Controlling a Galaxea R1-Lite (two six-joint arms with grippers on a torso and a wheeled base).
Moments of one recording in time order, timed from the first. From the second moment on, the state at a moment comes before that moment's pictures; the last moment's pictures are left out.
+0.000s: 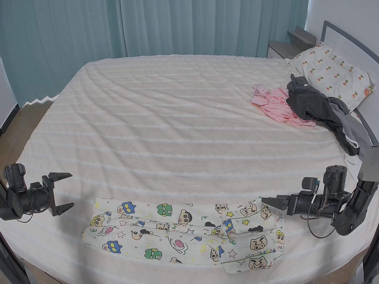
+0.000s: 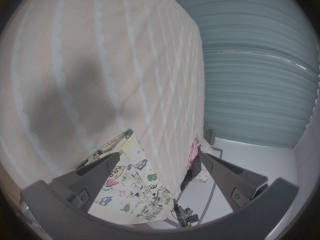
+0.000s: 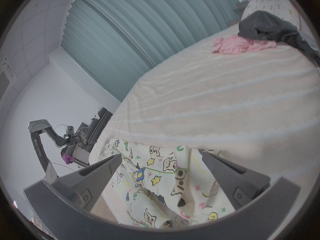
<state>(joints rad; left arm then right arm) 0.49 1.94 -0.45 -0.82 -0.91 -1.01 0.16 2.06 -0.29 -1.31 0.54 0.32</state>
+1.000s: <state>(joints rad) 0.54 1.99 -0.31 -1.12 -0.98 -1.01 0.22 2.14 -0.46 -1.02 0.40 0.19</state>
